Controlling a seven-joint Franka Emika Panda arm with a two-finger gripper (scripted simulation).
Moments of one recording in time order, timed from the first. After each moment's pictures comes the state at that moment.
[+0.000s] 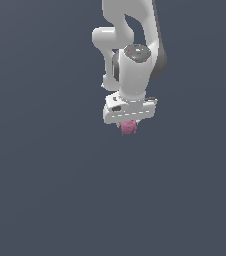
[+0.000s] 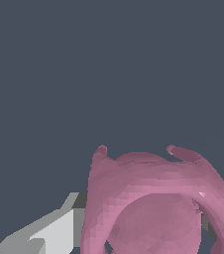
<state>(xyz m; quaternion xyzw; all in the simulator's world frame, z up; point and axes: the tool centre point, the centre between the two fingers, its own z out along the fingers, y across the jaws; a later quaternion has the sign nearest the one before) -0.055 0.063 0.183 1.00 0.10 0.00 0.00</state>
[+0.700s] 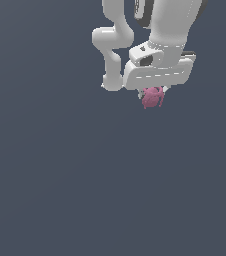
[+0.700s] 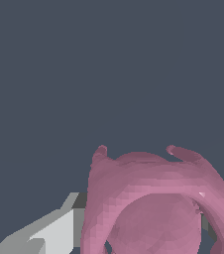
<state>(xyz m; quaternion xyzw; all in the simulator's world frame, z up) -0.062 0.131 0.332 1.00 0.10 0.00 0.00</state>
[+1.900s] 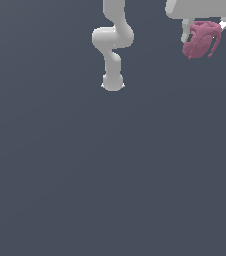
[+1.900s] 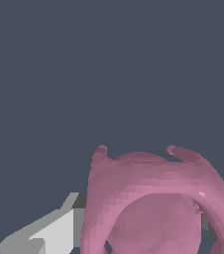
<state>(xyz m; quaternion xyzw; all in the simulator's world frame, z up) -0.062 0.209 0.498 1.00 0.10 0.00 0.00</state>
